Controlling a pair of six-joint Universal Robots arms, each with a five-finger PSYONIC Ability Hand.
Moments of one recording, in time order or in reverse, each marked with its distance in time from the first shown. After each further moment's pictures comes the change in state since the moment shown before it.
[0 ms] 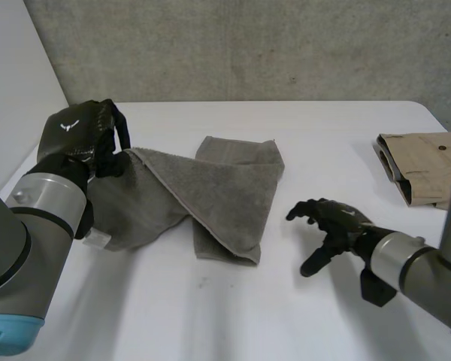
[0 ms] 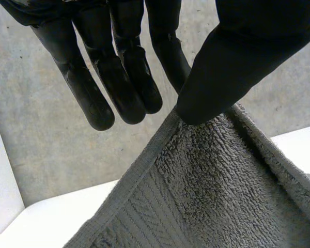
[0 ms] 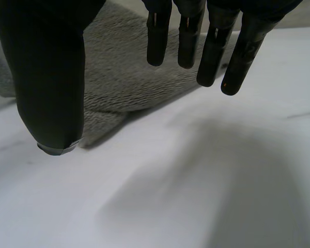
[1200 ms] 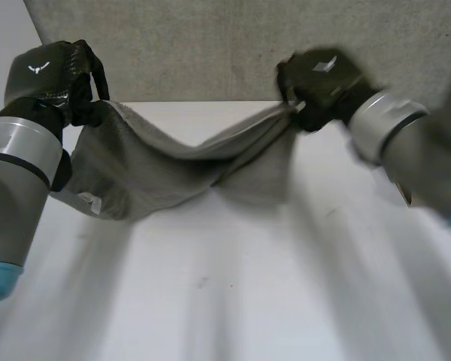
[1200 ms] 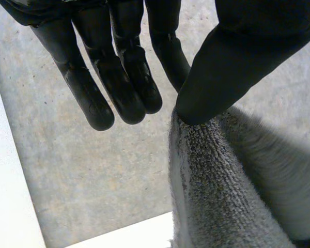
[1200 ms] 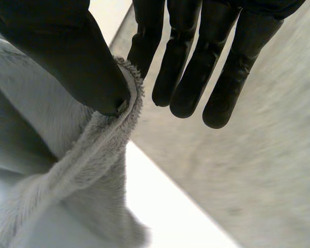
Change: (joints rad) left arm 0.053 0.012 0.162 -0.042 0.026 0.055; right arm 0.228 0.023 -0.645 0.140 0.179 -0.359; left_hand 0.000 0.002 0.002 0.000 0.000; right_hand 0.629 0.760 0.764 0.766 0.755
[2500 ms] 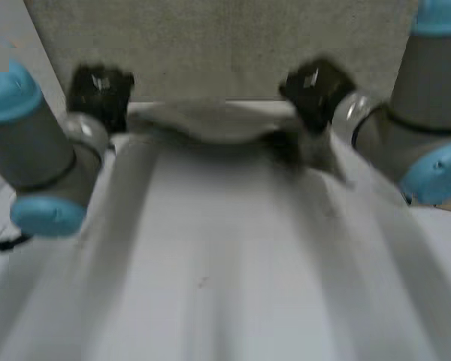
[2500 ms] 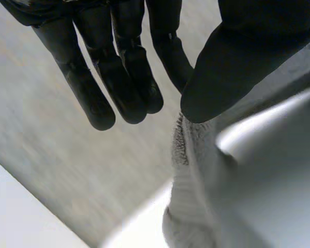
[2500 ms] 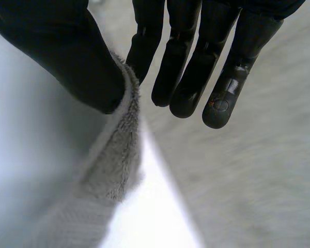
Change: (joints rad) left arm 0.027 -0.390 0.265 0.045 0.063 0.440; right arm -0.019 0.256 -0.330 0.177 0.061 -0.439; left_hand 0.000 0.002 0.003 0.004 0.000; right_hand 0.009 0.004 0.000 0.000 0.008
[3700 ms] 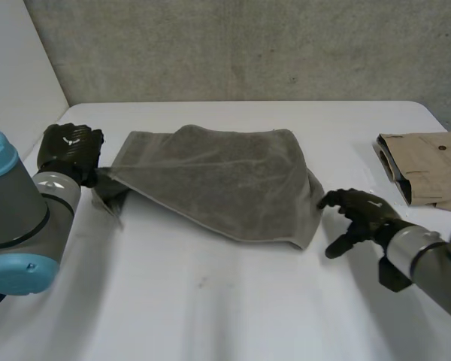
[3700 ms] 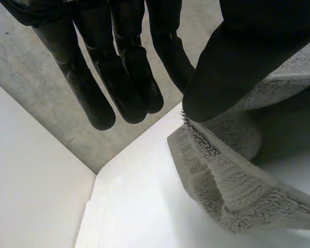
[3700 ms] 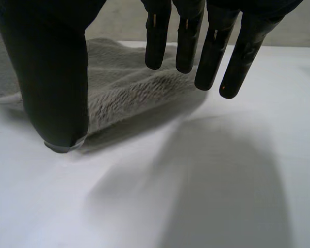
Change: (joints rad) left arm 0.123 0.104 -0.372 0.129 -0.003 -0.008; right arm -0.288 -0.217 0.986 -0.462 -0.162 0.768; left_hand 0.000 0.000 0.000 0.000 0.000; right_hand -0.604 -0.716 -0.722 -0.725 -0.721
